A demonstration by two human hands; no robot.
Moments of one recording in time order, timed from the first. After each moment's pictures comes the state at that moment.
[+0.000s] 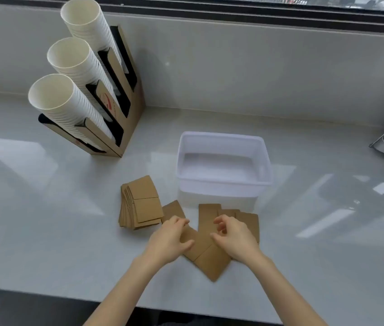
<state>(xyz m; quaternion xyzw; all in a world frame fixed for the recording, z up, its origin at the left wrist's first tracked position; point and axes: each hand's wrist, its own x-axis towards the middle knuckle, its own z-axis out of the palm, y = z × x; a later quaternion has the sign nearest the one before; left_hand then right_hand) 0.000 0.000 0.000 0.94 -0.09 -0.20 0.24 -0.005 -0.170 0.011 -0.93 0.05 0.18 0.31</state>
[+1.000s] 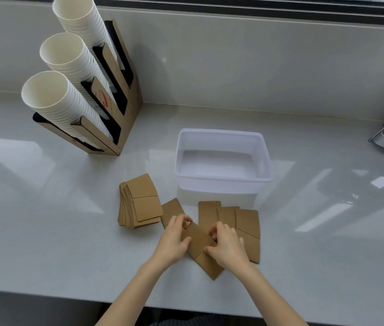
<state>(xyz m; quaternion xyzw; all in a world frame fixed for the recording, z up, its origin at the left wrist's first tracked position) -0.002 -0.009 -0.024 0.89 -0.04 -0.16 0.42 -0.015 -0.151 -0.018 -0.94 0.07 0.19 0.26</state>
